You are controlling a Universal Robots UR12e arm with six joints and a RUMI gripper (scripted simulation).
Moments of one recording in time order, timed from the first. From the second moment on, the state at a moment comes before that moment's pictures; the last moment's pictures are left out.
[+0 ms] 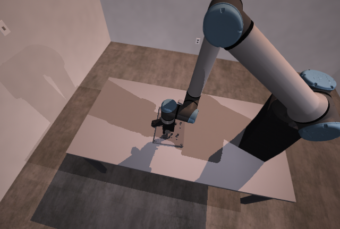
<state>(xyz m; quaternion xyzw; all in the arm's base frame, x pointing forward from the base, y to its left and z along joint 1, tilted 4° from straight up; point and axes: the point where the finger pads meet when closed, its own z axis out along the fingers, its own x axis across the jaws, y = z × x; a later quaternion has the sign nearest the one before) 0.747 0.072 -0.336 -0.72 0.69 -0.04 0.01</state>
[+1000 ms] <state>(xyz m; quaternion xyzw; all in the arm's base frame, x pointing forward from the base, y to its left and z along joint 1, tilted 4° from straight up) 0.745 0.072 -0.336 -0.72 0.69 -0.04 0.01</state>
